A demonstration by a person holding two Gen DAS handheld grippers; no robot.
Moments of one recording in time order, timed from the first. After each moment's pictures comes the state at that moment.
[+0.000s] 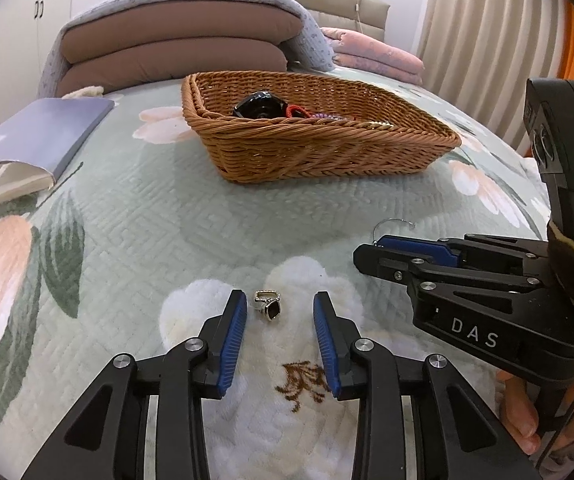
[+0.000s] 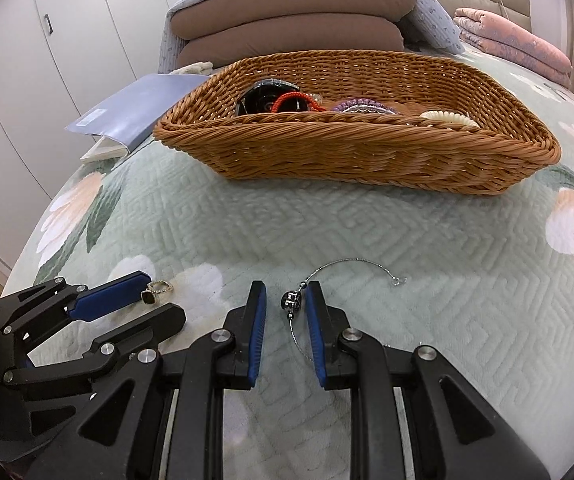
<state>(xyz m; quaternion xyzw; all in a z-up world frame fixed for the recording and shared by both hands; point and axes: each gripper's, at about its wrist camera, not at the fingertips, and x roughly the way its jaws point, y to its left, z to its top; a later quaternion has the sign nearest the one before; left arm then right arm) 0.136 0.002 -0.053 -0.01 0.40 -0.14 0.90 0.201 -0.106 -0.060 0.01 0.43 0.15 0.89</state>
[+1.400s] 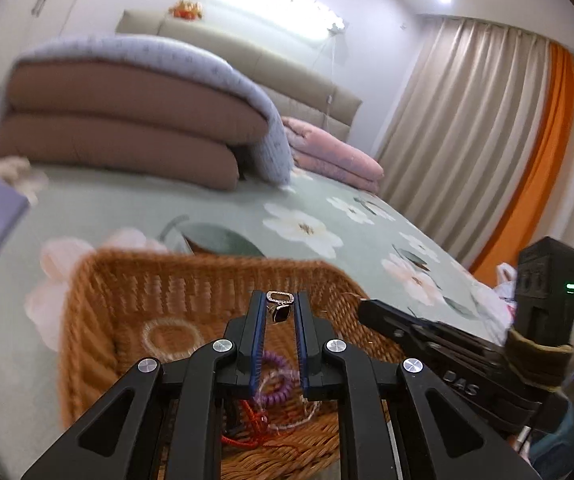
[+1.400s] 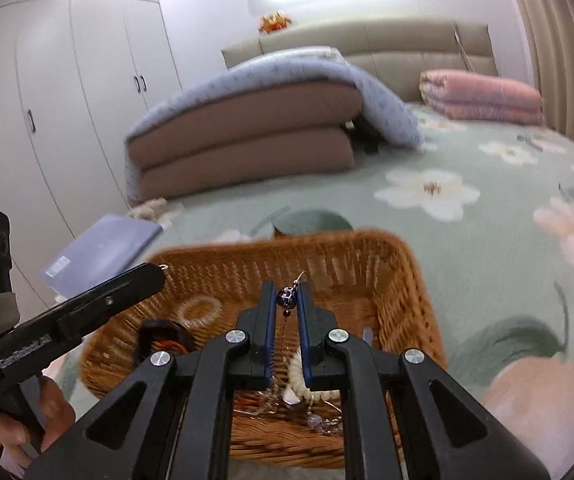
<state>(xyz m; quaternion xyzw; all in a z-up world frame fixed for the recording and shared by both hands) 0.296 -0.031 0.016 -0.15 0.28 -0.24 0.92 0.319 -0.209 0.016 0.08 0.29 0.13 0.95</state>
